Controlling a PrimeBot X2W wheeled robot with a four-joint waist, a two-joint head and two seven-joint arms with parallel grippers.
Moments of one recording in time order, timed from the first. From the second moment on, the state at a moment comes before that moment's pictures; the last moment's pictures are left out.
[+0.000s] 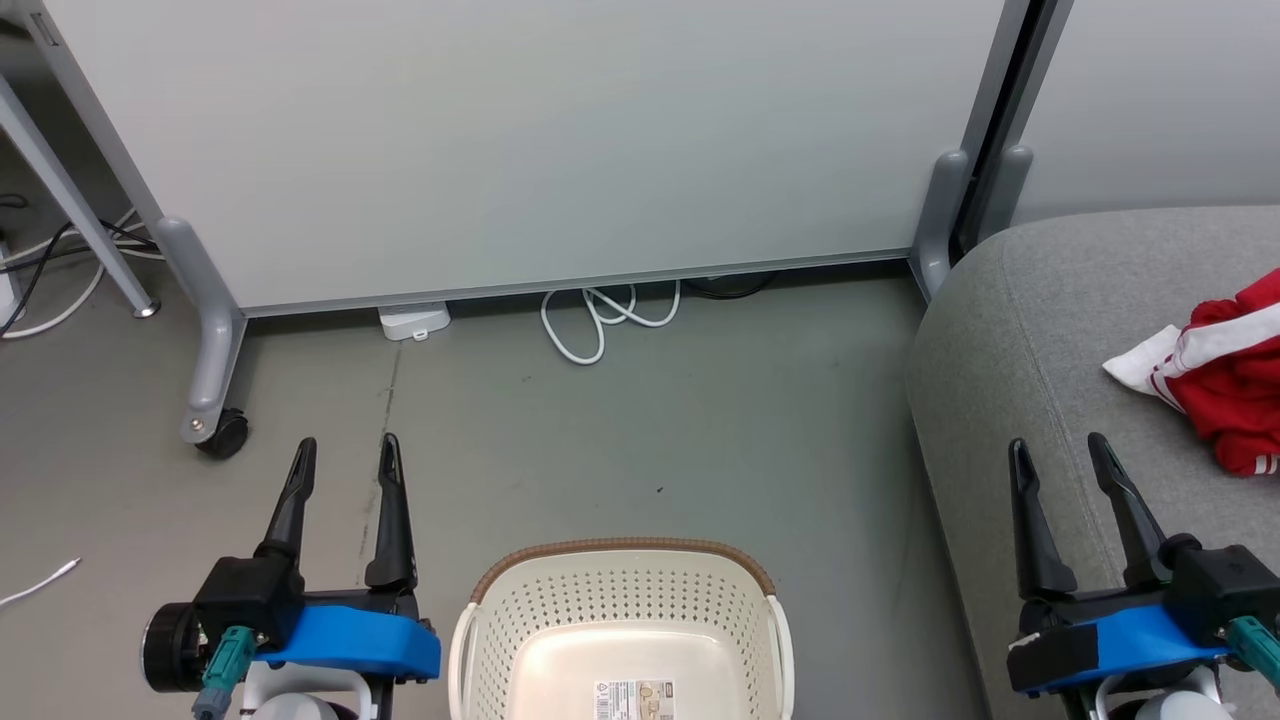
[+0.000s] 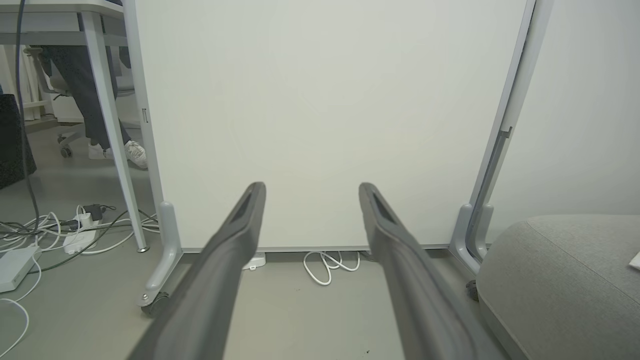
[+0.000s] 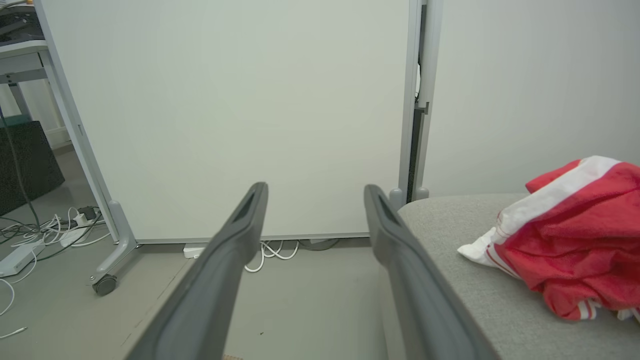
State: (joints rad) left arm -0.09 0.05 -0.06 0.24 -0.16 -0.07 -0.26; right arm -0.06 -0.06 -0.08 0.17 0.11 0.13 -0.26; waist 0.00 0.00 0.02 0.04
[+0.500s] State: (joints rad) left arm -0.08 0.05 -0.06 0.27 -0.14 -0.08 -0.26; right arm -0.05 -0.05 -0.07 0.19 0.11 0.13 -0.26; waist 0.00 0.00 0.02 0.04
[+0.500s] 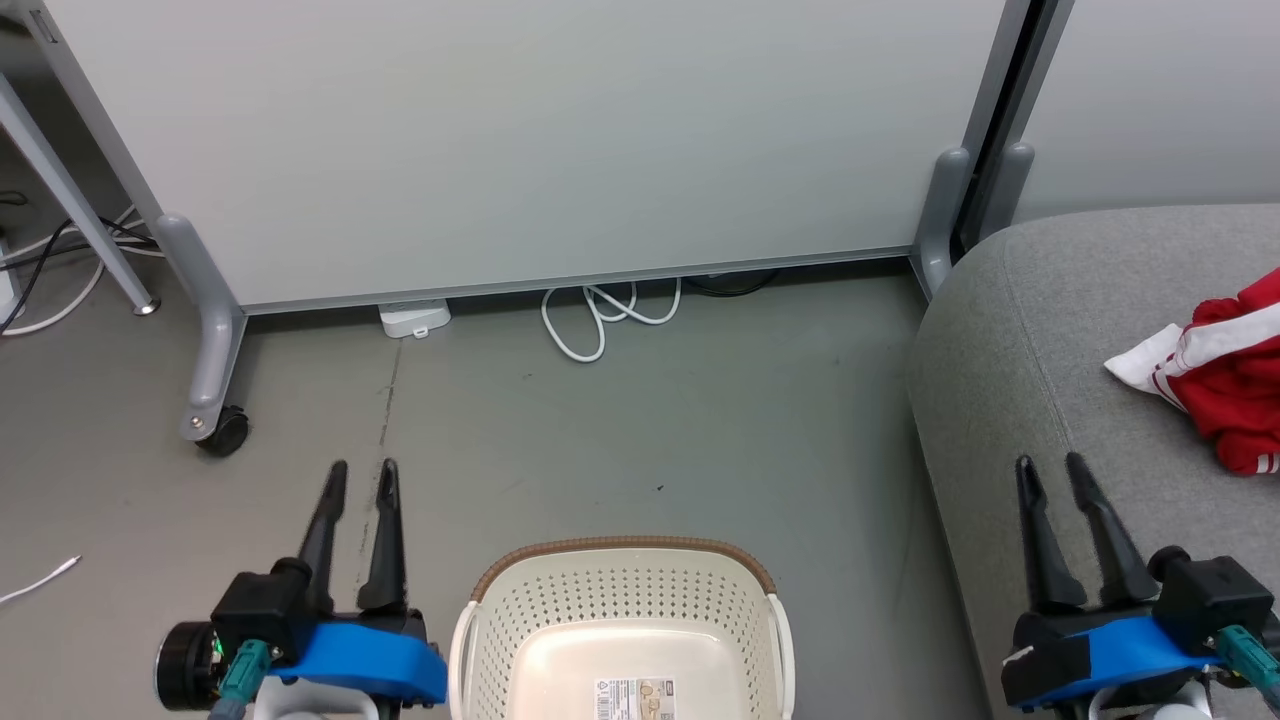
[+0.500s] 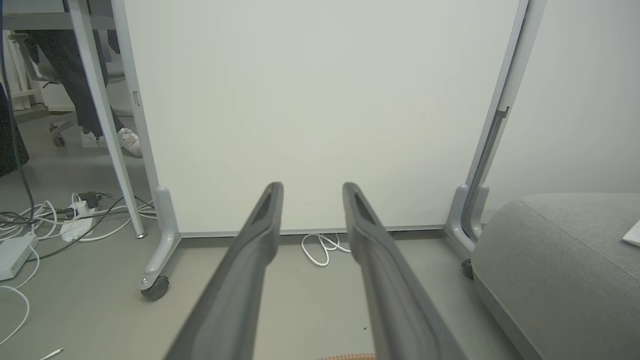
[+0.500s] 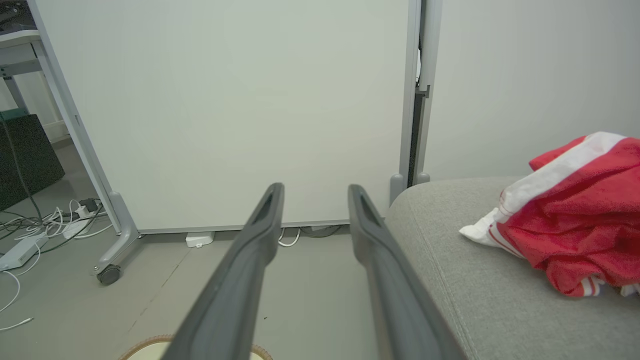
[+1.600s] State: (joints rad) left arm -0.06 0.05 0.00 0.28 -0.67 -0.09 -0.12; right arm -0.05 -0.05 -0.09 0.23 0.66 0.13 -0.12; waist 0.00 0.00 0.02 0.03
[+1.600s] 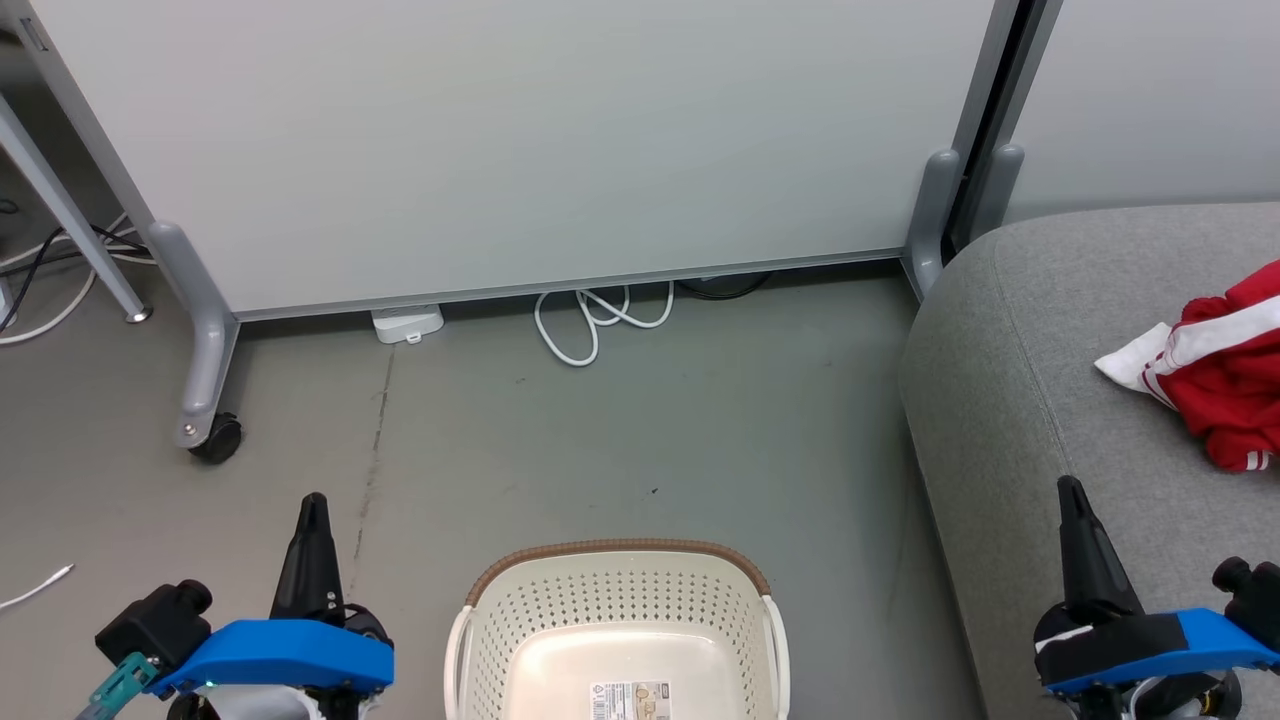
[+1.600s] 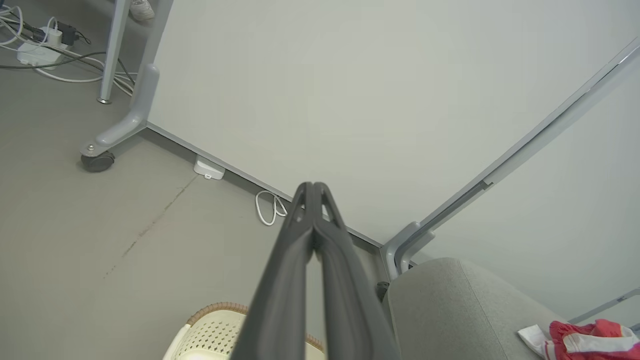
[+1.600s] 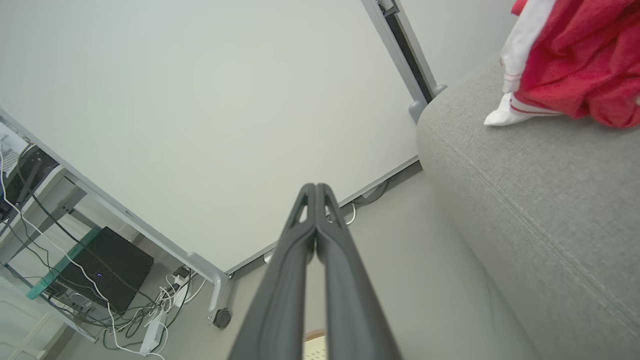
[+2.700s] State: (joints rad) left arm -0.08 0.05 0.05 0.27 -1.08 -0.11 -0.02; right arm -0.07 -0.05 -0.10 0.24 1.07 0.13 -0.02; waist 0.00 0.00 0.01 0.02
